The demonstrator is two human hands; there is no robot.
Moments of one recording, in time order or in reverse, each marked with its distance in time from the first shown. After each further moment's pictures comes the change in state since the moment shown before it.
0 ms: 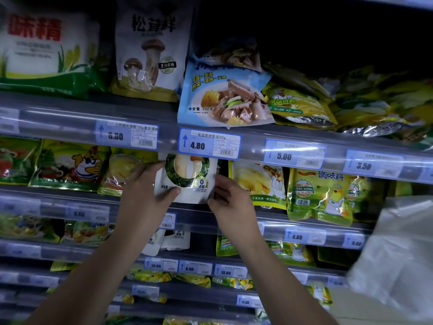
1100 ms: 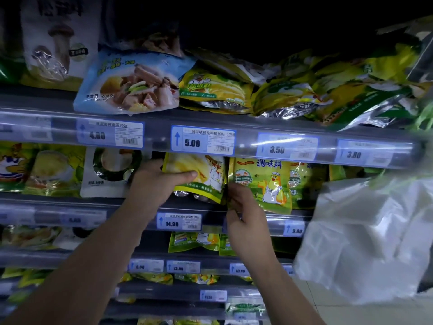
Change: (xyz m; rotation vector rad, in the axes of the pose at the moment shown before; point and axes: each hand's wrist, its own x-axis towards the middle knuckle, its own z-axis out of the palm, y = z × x) left_hand -0.006 0.137 0.084 -0.507 -0.273 -0.404; right_hand -0.041 0.053 -0.144 -0.087 0.086 0.044
